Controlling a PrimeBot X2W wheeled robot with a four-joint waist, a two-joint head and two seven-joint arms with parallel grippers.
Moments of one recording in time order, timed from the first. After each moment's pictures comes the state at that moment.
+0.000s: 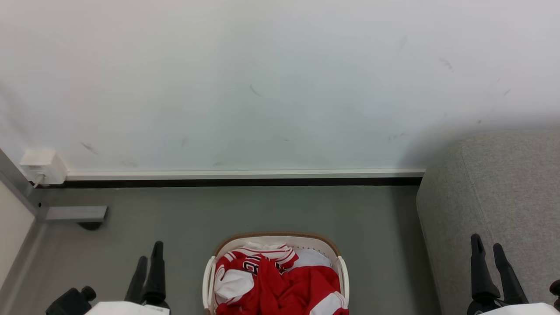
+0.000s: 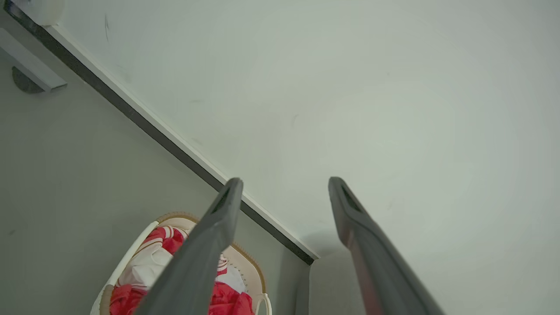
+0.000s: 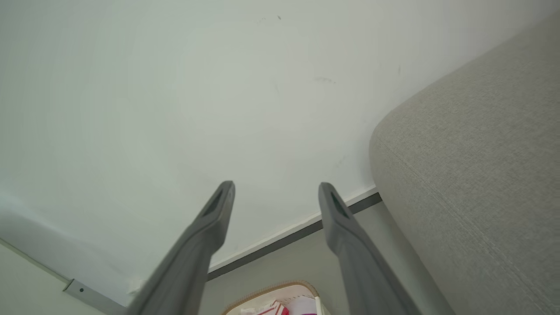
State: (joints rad) left arm -0.07 0.04 0.03 0.28 -0.90 -0.13 -0.10; right arm -0.02 -0.04 -0.02 0.16 0.76 0.13 -0.11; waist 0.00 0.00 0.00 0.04
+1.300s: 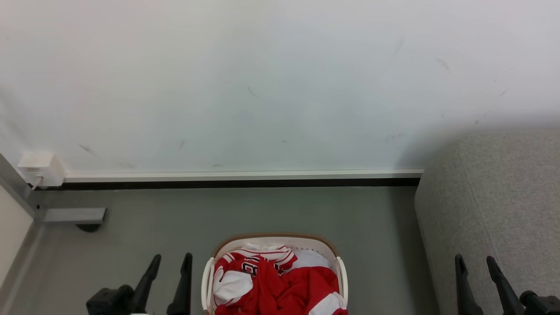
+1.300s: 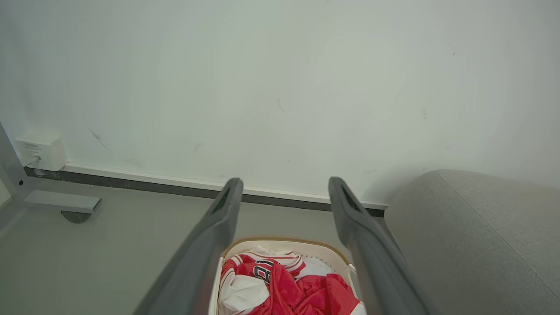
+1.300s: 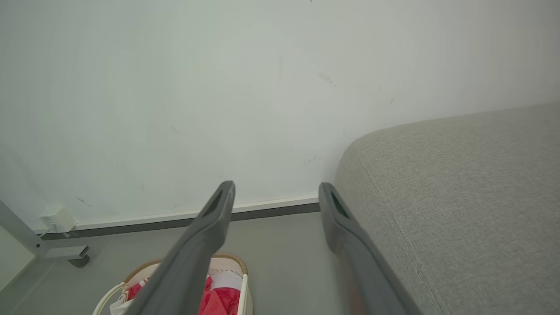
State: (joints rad) left arm -0.01 0.09 -0.07 0.21 -0.31 -0.13 -0.20; right arm 0.00 -0.04 -0.01 0.25 0.33 0.13 -0.20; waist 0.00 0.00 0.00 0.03
